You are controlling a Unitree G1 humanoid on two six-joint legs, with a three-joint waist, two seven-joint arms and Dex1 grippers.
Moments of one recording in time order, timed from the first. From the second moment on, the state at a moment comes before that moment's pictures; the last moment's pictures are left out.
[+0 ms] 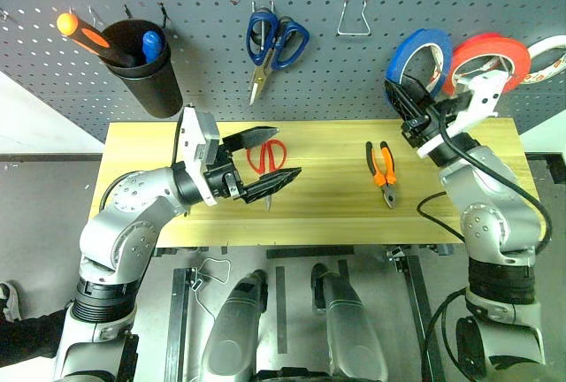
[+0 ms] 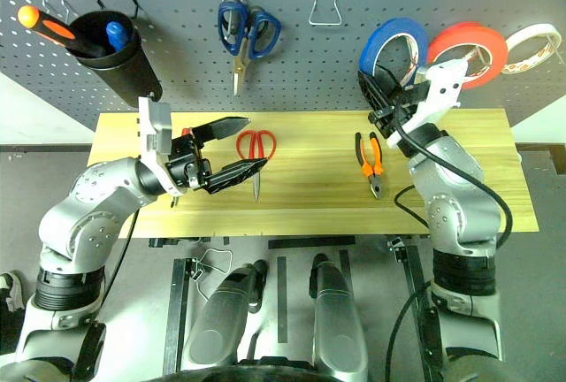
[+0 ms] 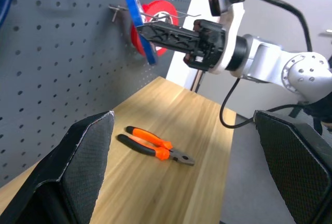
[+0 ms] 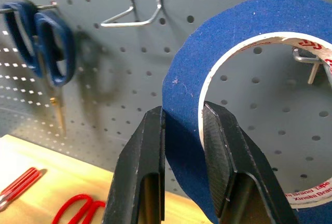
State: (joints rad) left arm -0.40 0.47 0.05 -0.41 -0.69 0.54 -0.83; right arm -0.49 -0.42 -0.20 -0.18 0.54 0.36 0.38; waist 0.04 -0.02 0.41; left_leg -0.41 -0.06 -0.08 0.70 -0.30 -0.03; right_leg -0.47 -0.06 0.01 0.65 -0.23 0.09
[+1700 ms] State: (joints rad) left arm -0.37 0.63 0.01 -0.35 -0.59 0.74 -0.68; right arm -0.43 -0.39 -0.02 -0.43 0.37 0.77 0.11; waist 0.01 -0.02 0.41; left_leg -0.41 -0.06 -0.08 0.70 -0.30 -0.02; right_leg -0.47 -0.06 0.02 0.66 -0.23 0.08
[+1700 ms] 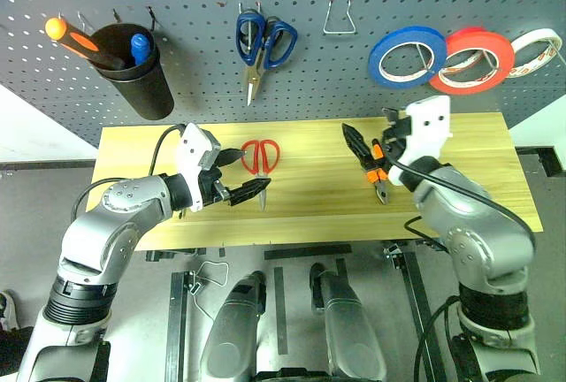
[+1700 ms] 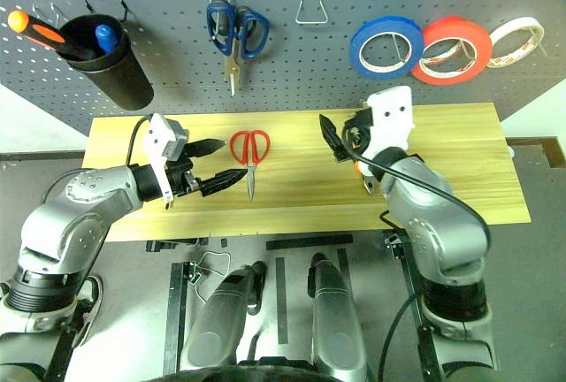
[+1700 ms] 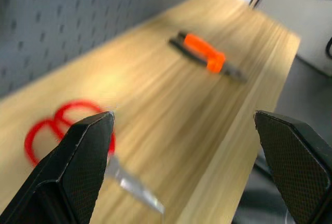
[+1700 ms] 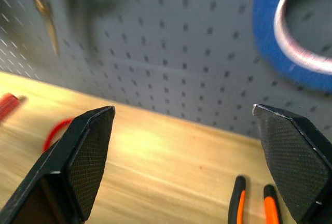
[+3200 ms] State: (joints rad) left arm -0.33 0.63 -0.01 -0.40 -0.58 0.78 -0.67; right arm -0.79 -0.41 -0.04 0.30 0.14 1.08 0.20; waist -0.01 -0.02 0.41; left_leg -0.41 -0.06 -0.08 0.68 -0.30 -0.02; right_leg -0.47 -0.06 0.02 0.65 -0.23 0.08
